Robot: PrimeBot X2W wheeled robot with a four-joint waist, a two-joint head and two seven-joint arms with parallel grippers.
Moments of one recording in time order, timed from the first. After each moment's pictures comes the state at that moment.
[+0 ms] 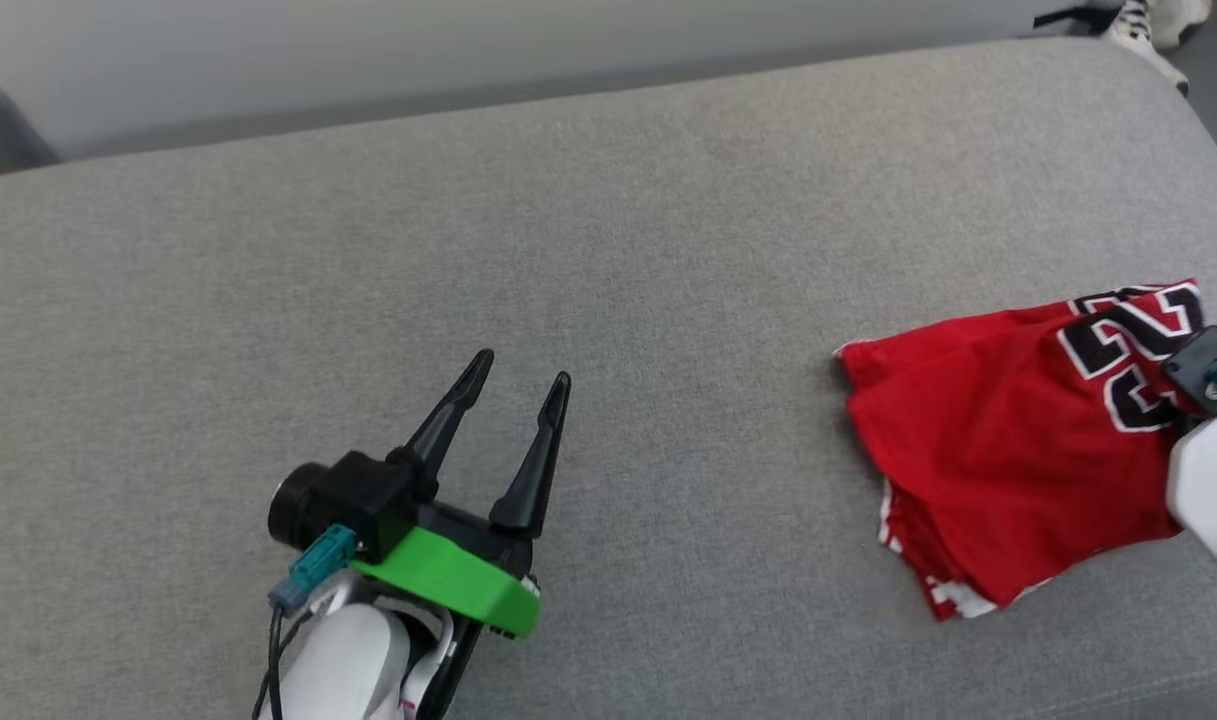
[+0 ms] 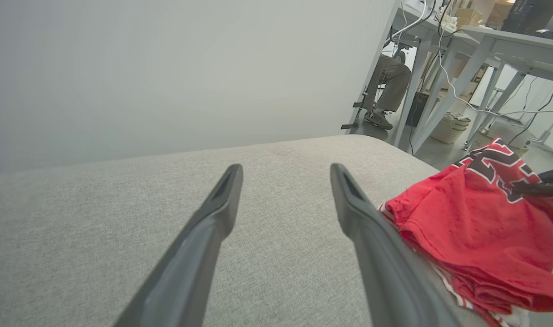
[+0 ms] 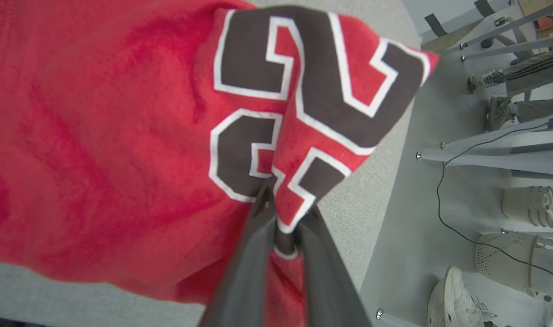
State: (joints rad) left arm -0.18 0.18 -0.35 0.07 -0.35 -0.13 -0.26; right arm -0.37 -0.85 0.51 0.06 0.34 0.13 0.51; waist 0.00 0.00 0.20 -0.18
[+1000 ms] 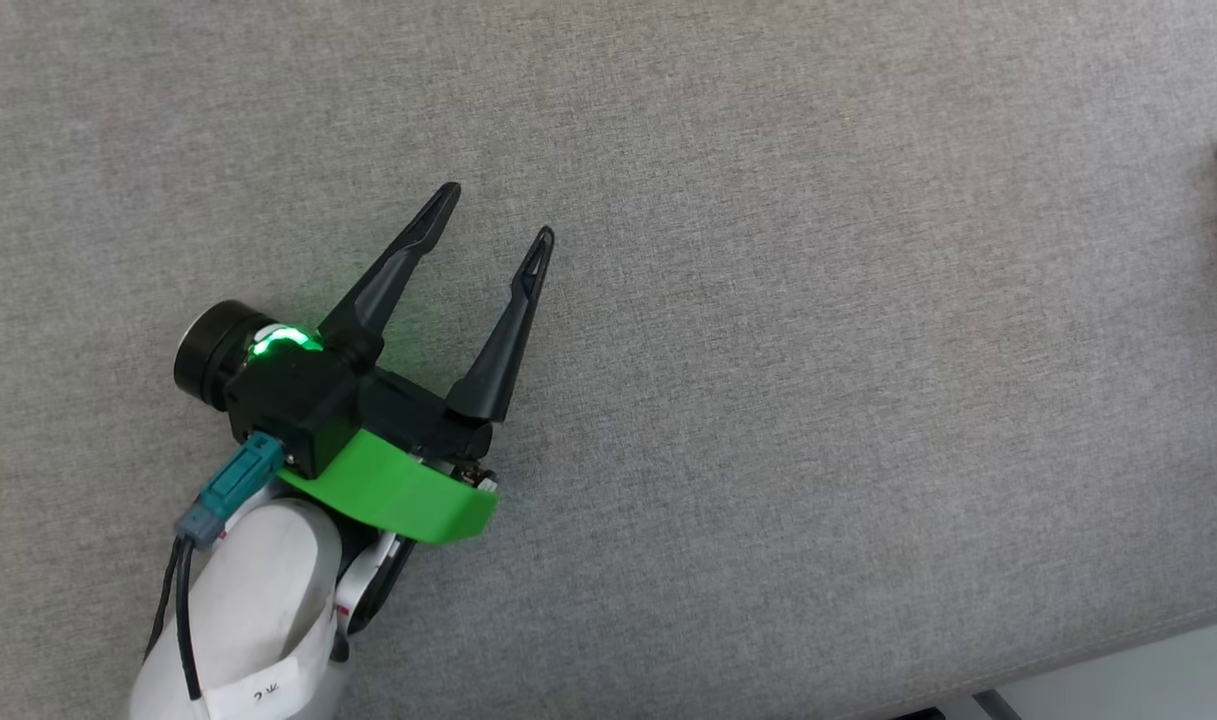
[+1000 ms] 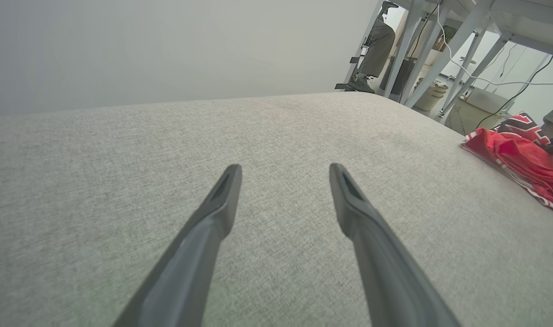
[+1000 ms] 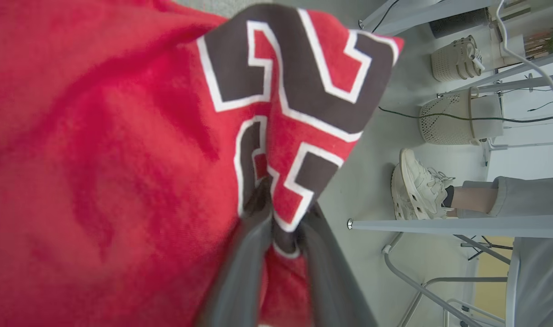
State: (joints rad) left arm -0.36 0.32 -0.37 -0.15 -0.33 -0.12 -0.17; right arm -0.66 -0.75 0.07 0.82 0.12 0.13 0.02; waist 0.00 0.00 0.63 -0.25
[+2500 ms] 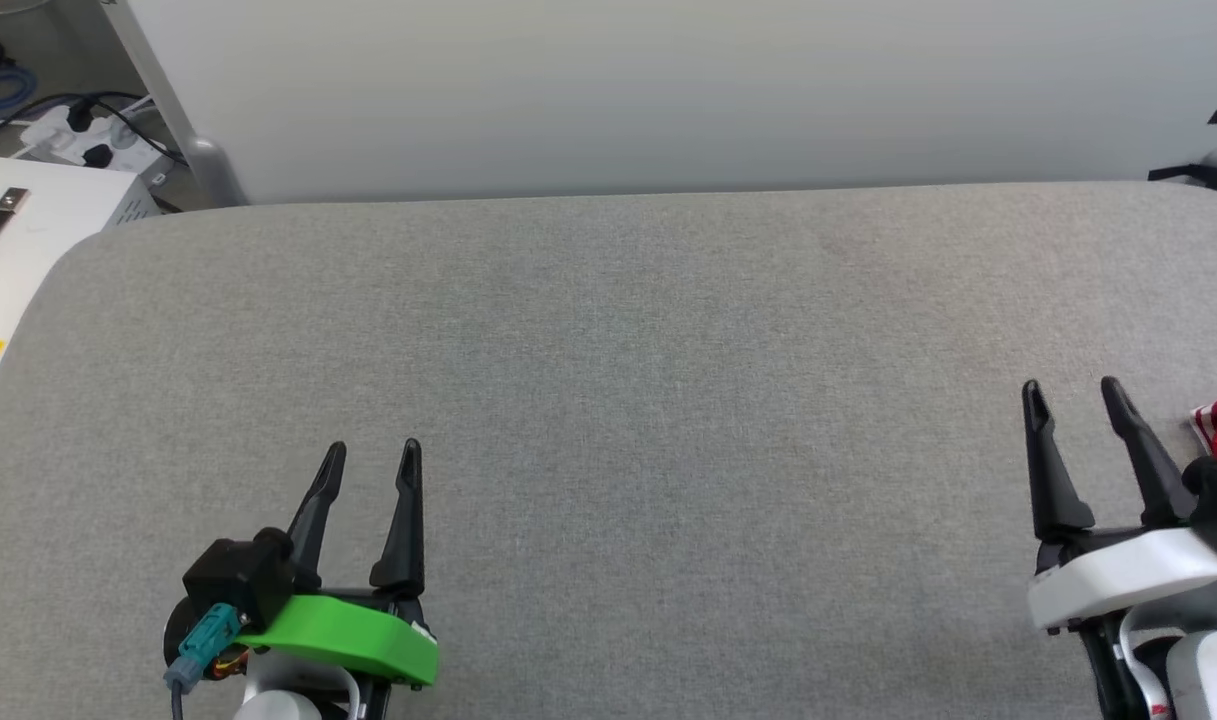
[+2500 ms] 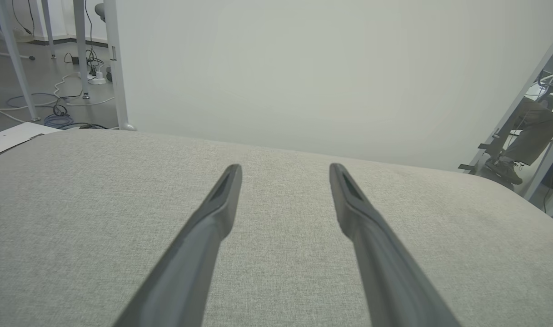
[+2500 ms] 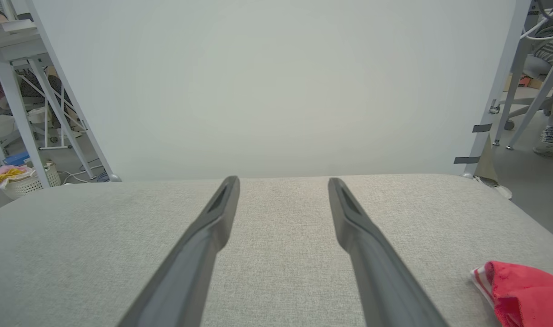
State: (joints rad) left arm -0.03 0.12 -0.09 0.11 -0.34 -0.11 -0.26; right arm -0.07 -0.18 -0.01 0.03 0.30 0.13 -0.16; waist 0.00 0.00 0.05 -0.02
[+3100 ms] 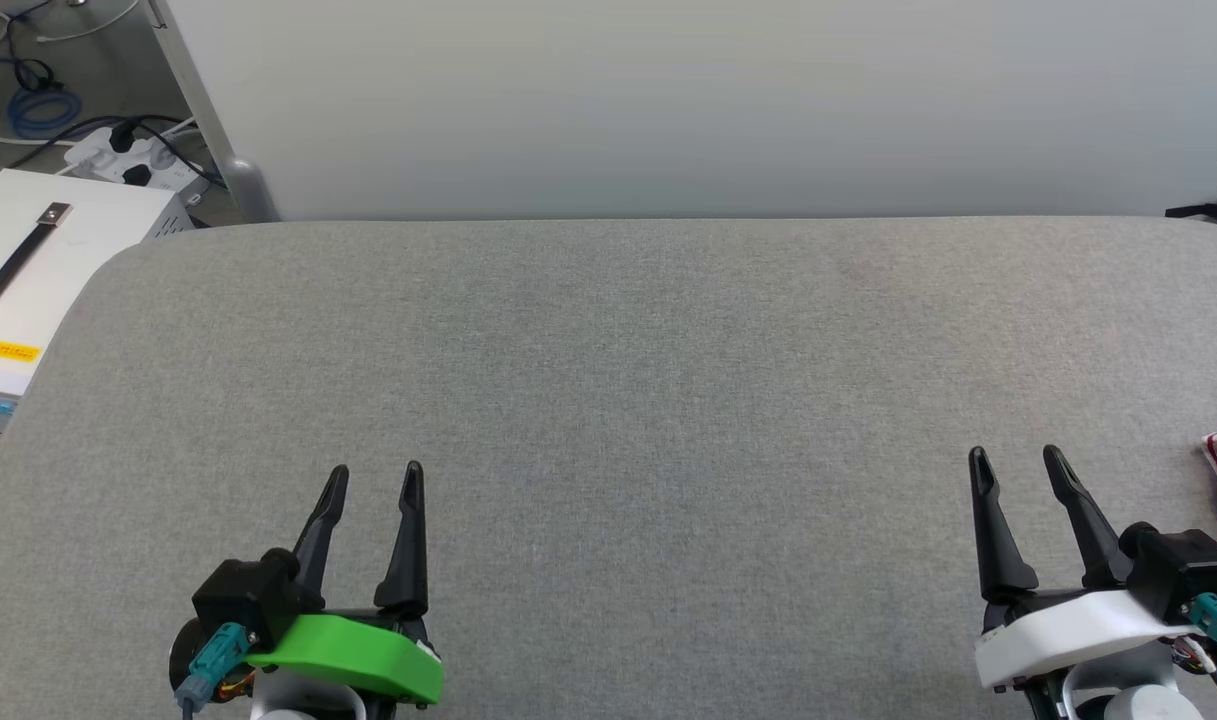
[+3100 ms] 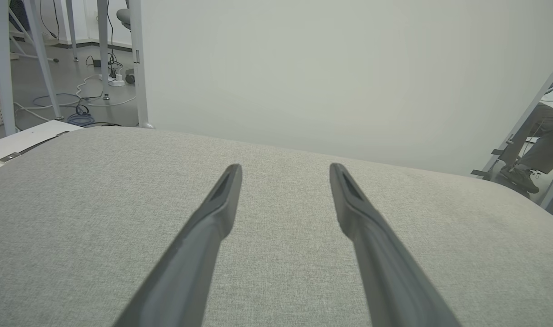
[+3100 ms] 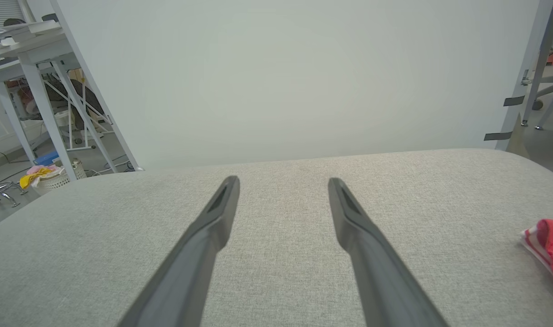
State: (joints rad) left arm 0.00 0.07 -0.04 0.13 -0.29 -0.13 -0.26; right arm 0.00 -0.10 0.02 0.10 0.26 0.13 -0.24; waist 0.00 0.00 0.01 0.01
